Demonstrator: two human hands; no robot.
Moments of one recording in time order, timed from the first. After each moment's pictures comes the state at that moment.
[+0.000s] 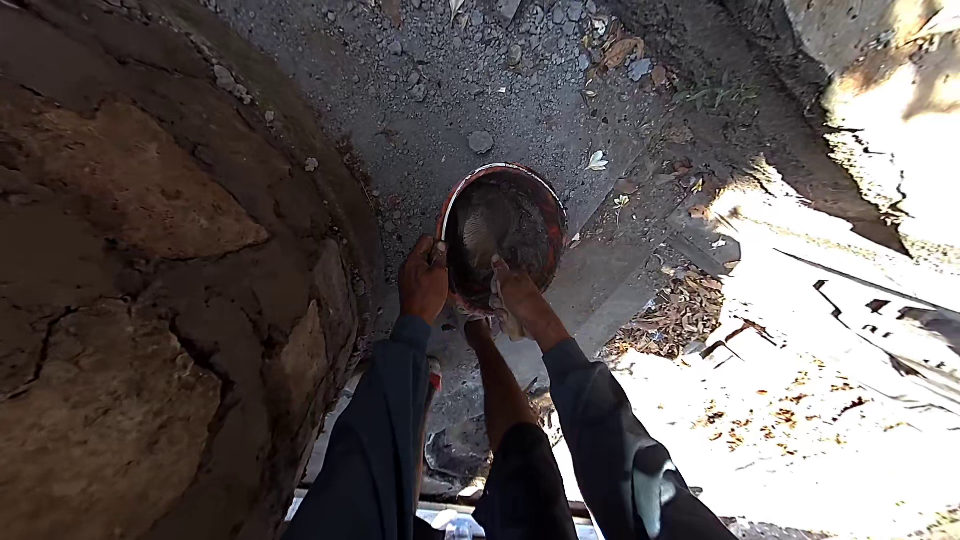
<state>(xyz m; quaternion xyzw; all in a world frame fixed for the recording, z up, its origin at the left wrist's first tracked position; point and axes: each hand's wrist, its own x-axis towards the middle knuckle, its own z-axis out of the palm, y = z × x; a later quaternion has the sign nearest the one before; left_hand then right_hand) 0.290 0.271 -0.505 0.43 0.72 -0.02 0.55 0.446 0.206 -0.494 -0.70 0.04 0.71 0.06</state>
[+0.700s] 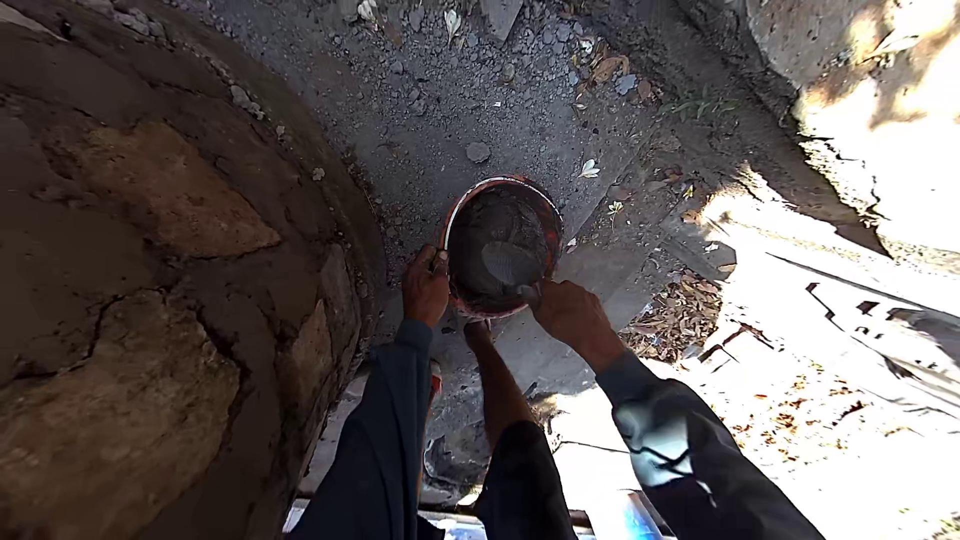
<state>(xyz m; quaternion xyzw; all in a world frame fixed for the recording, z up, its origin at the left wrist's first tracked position) 0.286 0.262 -0.502 0.43 0.72 -0.01 0.55 0.496 0.229 -0.427 -0.68 -0.38 0.53 -0.35</state>
